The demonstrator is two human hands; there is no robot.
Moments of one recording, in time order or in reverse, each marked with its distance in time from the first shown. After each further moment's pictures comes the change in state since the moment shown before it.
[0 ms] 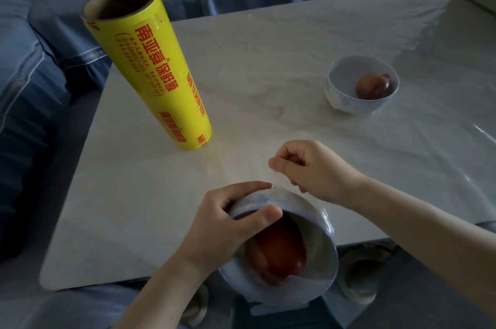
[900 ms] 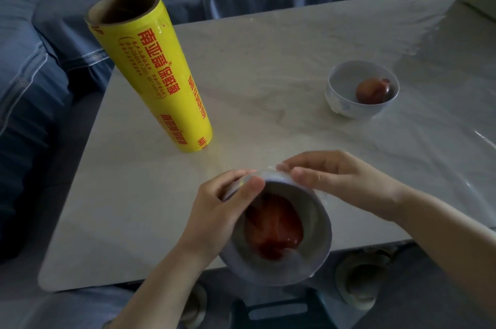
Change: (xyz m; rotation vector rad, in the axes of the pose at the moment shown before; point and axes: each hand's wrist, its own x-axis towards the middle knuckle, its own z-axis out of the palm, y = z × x) left_hand 0.013 -0.001 0.000 -0.103 0.148 -0.008; right_hand -0.025 0.004 -0.029 0.222 -0.200 0.001
